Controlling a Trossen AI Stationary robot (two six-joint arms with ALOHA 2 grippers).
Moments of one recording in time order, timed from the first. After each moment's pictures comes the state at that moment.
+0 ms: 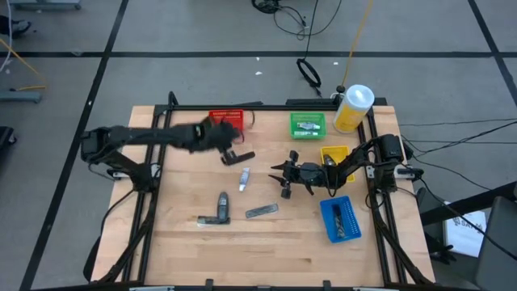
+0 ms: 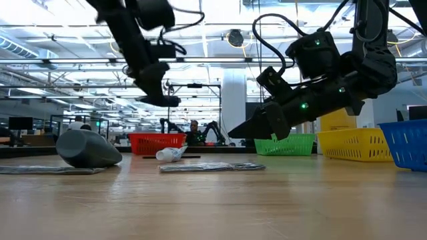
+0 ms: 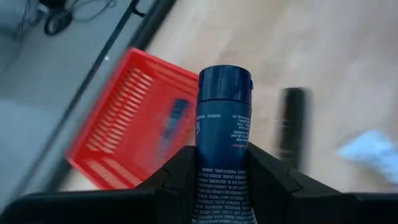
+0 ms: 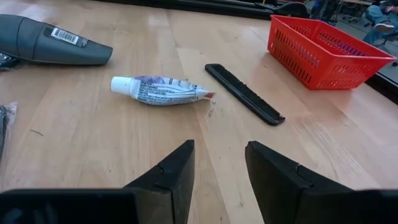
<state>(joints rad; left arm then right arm) 0.27 1.45 1.02 -0.57 -0.37 -0.05 0.01 1.91 0.51 1.09 0.26 -0.06</state>
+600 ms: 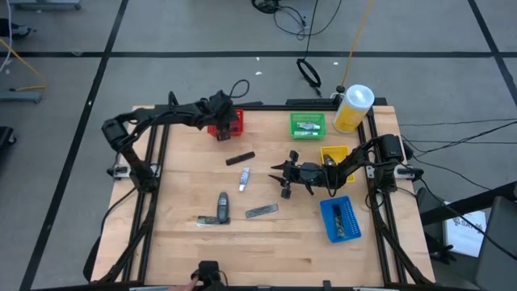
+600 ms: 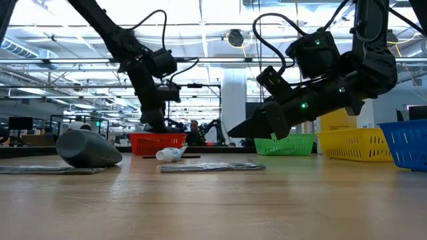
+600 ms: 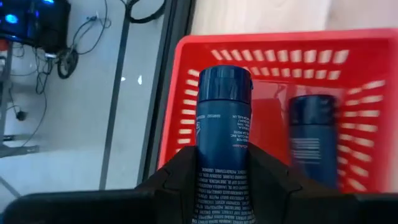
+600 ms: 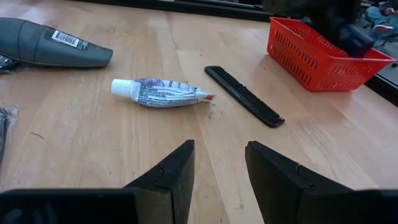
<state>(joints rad) 0.65 1.71 1.02 -0.25 -0.20 0.63 0.01 1.91 0.51 1.10 0.26 -0.06</state>
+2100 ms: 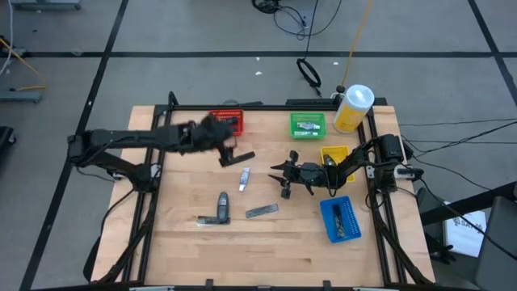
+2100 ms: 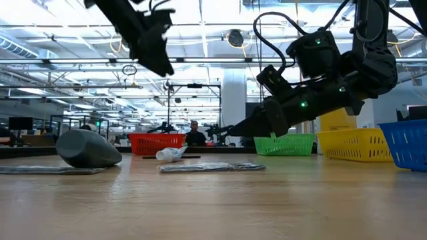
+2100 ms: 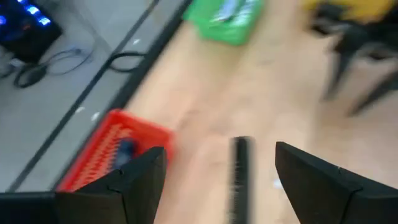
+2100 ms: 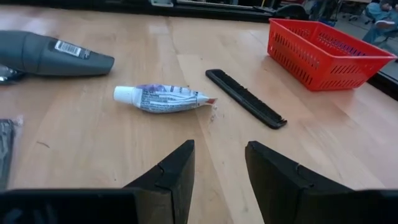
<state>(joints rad) 0.17 1.30 1.01 -0.47 -0.32 -0.07 0.01 1.91 0.51 1.11 0.26 -0.03</state>
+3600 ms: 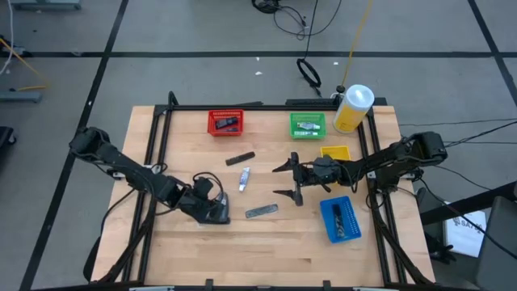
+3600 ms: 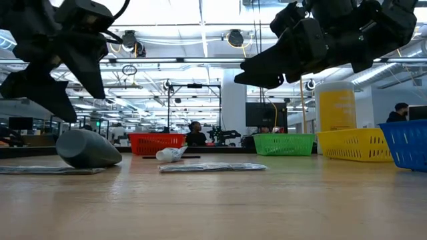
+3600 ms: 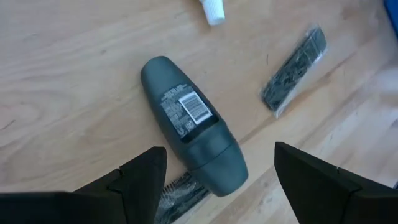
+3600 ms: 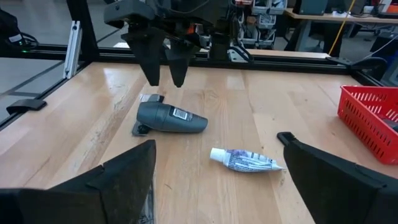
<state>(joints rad) -0.48 1.32 0.72 -0.45 -0.29 -1.52 0.06 1.50 0.51 0.79 0.00 -0.02</state>
